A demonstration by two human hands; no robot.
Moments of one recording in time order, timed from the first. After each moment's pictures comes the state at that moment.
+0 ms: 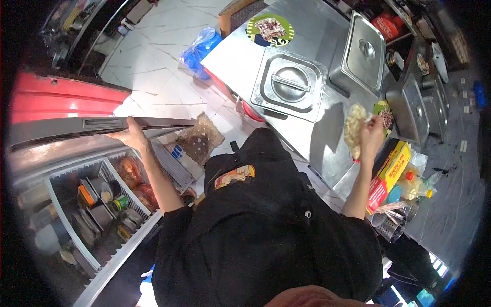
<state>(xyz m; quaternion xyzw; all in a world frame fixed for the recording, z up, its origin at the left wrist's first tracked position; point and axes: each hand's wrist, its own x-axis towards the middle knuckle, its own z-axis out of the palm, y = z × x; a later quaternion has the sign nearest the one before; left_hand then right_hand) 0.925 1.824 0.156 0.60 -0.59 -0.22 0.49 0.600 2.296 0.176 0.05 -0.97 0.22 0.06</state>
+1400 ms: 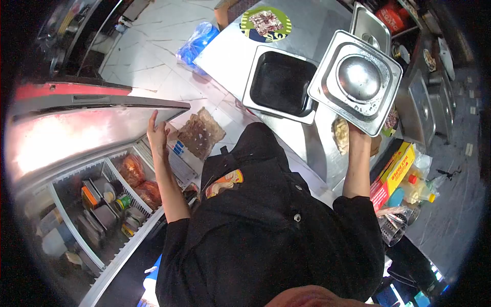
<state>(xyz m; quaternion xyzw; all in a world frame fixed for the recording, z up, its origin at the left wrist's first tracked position) 0.907 1.858 0.094 0.58 -0.58 -0.54 0.21 0.574 2.234 0.160 -0.23 -0.46 0.85 -0.11</state>
